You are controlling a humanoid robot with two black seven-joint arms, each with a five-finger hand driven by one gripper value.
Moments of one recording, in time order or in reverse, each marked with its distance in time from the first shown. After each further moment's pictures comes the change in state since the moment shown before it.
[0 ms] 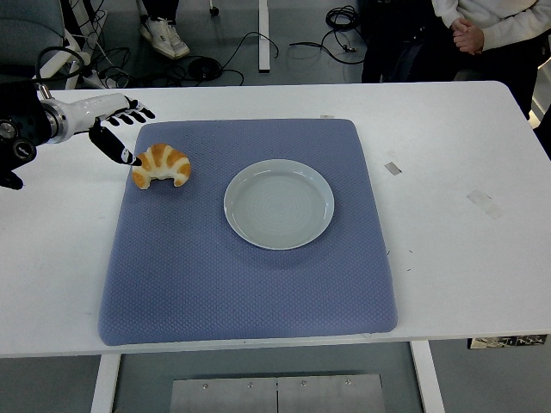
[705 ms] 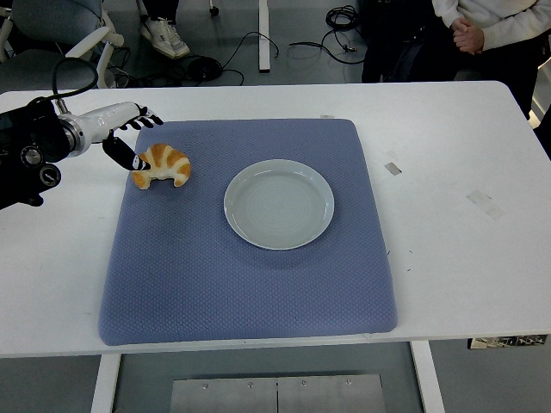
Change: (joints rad) left arm 0.021 -0.040 0.074 -0.013 0.045 0.156 0.000; right arm 0.000 0.000 0.000 0.000 0.000 0.000 0.000
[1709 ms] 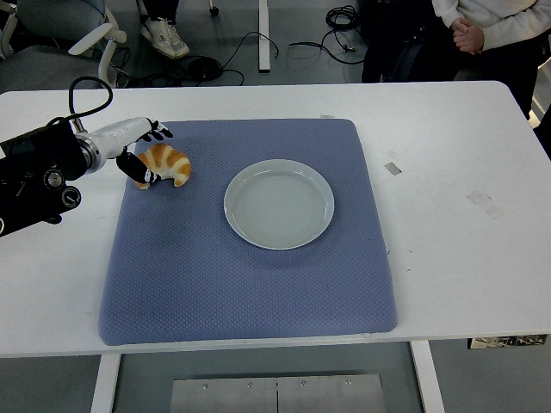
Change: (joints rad) left arm 0.041 -0.051 0.043 0.022 0.031 0.103 -0.006; right arm 0.000 0.000 0.000 0.000 0.000 0.000 0.000
